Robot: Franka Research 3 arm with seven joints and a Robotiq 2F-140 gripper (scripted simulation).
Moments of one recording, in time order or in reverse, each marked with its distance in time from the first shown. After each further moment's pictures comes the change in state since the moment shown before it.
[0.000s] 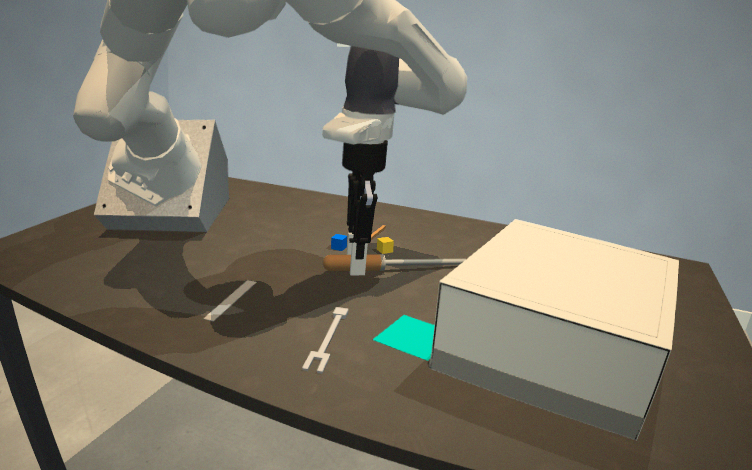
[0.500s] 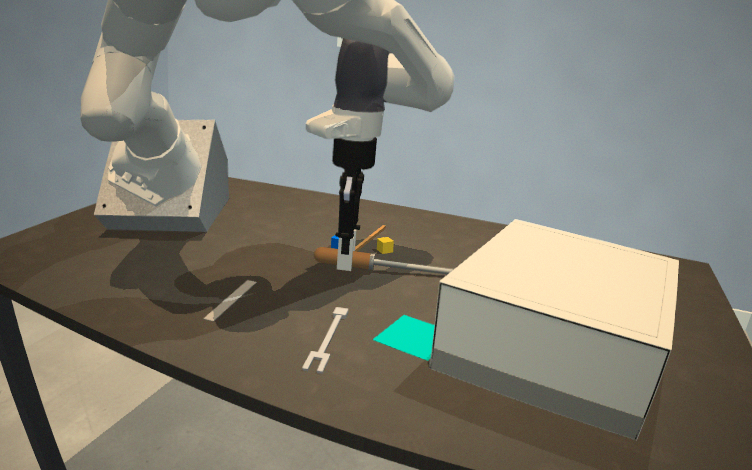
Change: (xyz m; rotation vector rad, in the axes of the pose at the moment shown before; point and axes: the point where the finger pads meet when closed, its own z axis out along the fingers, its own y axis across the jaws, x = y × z) arm 0.014 0.022 0.001 -0.001 0.004 0.329
